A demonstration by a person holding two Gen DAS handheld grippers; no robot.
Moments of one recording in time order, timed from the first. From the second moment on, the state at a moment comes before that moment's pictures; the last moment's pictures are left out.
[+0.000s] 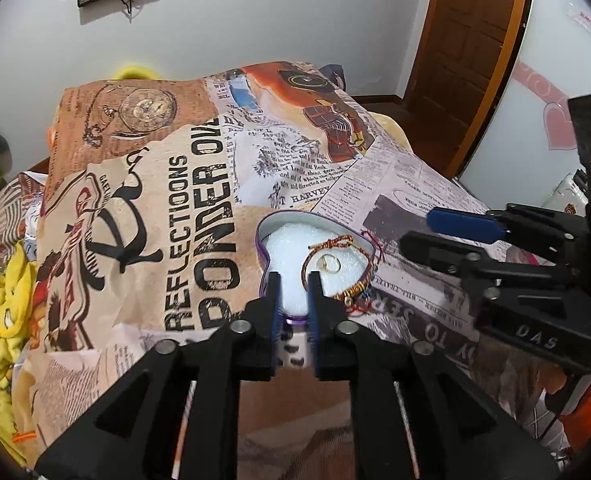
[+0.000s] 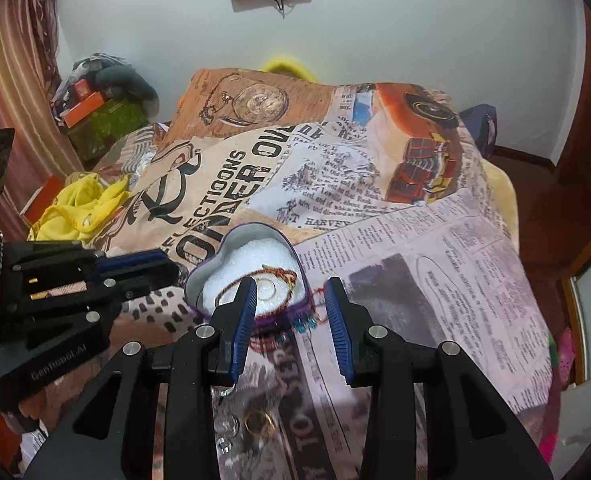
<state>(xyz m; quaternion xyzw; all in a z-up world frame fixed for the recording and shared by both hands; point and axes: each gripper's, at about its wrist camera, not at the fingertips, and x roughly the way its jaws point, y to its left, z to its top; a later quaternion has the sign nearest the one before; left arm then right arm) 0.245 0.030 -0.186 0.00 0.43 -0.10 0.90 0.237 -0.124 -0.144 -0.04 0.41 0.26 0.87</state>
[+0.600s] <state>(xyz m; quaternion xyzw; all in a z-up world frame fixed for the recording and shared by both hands) 0.194 0.024 -0.196 0.00 0.45 -0.10 0.88 0.189 -0.151 -0.159 -0.05 0.44 0.24 0.87</state>
